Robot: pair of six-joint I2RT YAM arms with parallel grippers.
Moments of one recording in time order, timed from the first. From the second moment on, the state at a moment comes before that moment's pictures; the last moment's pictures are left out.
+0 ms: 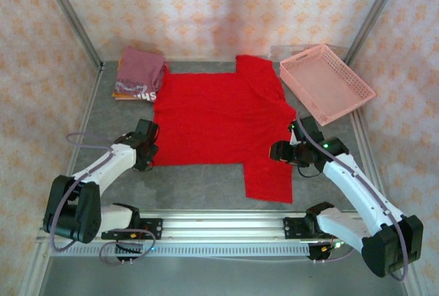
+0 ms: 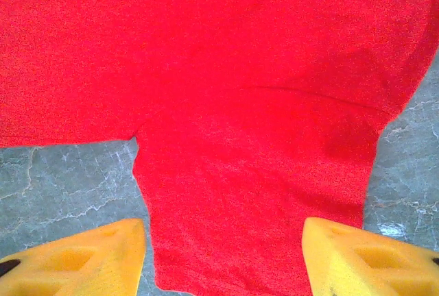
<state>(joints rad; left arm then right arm) -0.17 1.29 0.65 -0.64 -0.27 -1.28 0.36 0.99 0.81 -0.91 -0.15 0.52</state>
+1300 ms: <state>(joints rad) -0.17 1.28 0.61 -0.67 -0.23 -1.32 0.55 0.90 0.76 -1.17 -0.02 0.78</state>
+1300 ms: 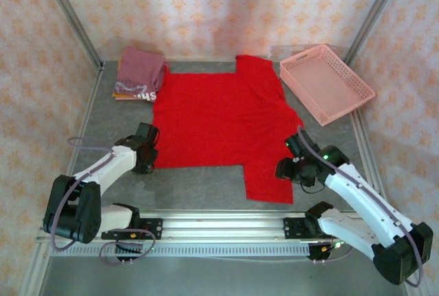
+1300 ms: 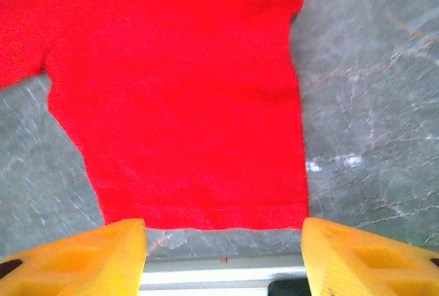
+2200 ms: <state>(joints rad) -0.17 1.33 0.62 -0.64 -0.23 -1.32 0.66 1.01 0.71 -1.11 0.02 0.93</state>
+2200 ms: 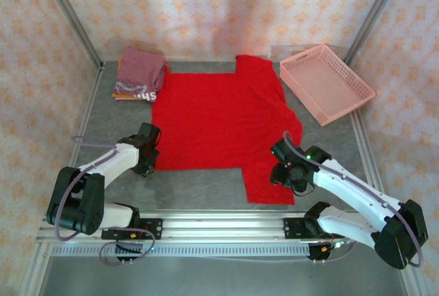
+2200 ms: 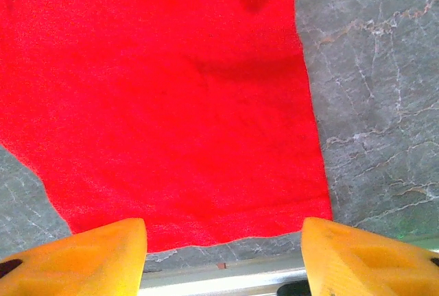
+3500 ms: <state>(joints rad) -0.17 1.25 0.61 -0.66 -0.24 -1.29 0.76 1.07 0.55 -0.91 0.02 1.06</state>
